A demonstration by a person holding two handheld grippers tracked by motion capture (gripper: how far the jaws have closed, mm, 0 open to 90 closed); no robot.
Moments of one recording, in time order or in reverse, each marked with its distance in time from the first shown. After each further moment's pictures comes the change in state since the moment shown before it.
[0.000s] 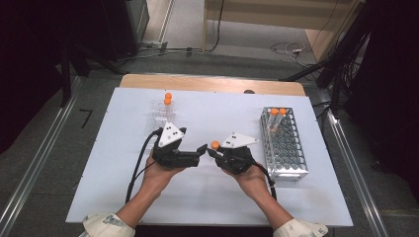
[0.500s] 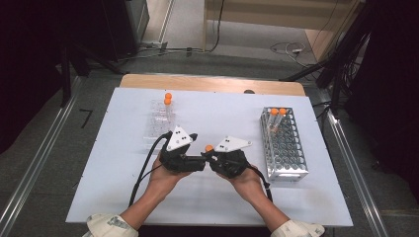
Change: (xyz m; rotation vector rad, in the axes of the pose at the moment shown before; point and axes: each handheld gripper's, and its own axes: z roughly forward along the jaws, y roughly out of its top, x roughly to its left) left arm -0.012 -0.002 0.007 0.020 -0.065 0.025; right arm 0.013 -0.001 0.006 0.010 0.038 -0.019
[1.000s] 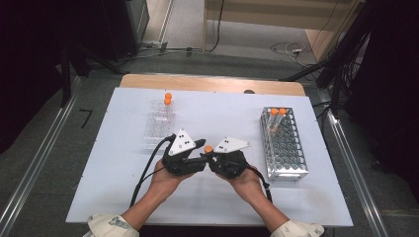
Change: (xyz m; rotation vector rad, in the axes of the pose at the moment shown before) left arm -0.007 -0.004 0.002 -0.007 -0.047 0.036; right arm 0.002 0.000 0.000 -0.004 0.005 -0.009
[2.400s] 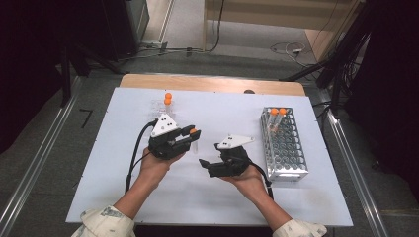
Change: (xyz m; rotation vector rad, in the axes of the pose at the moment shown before) left arm 0.042 0.017 -0.018 -0.046 0.077 -0.085; right arm -0.014 -0.004 0.002 0.044 0.040 0.070
